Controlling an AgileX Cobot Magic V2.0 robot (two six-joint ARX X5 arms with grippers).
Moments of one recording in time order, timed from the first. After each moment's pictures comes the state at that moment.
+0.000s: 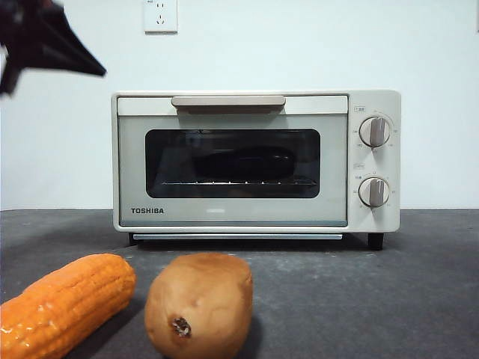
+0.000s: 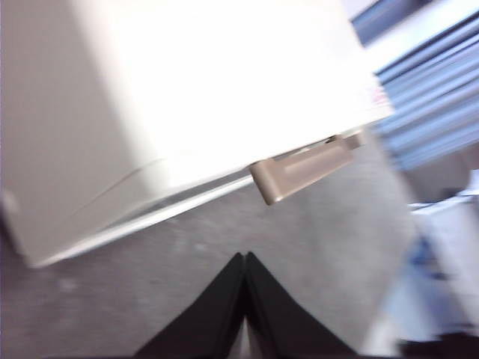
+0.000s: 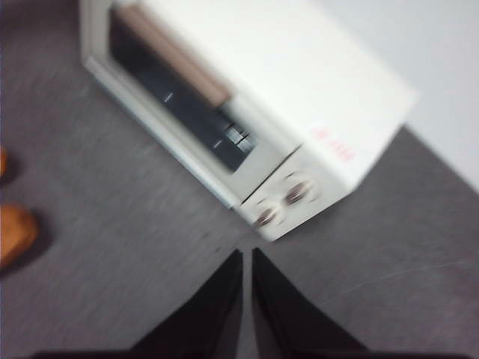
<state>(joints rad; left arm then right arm) -0.01 1.42 1.25 -0.64 0.89 -0.06 1.02 0.93 1.32 -1.10 0.50 -0.04</state>
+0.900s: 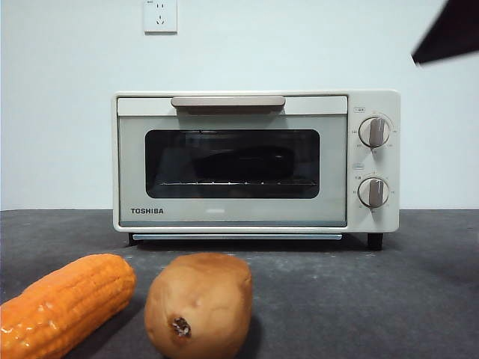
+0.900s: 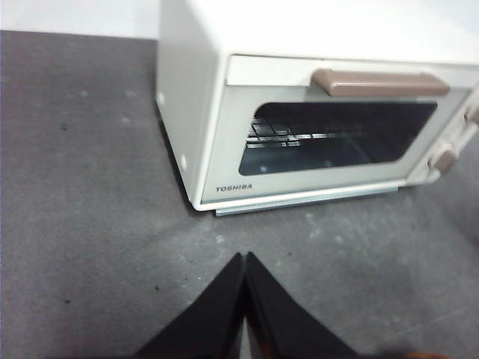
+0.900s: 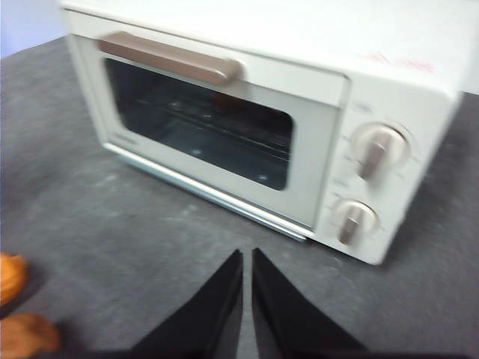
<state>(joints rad) -0.22 0.38 0.48 -0.40 0.21 -0.16 0.68 0.53 0.44 -0.20 0.15 0.10</state>
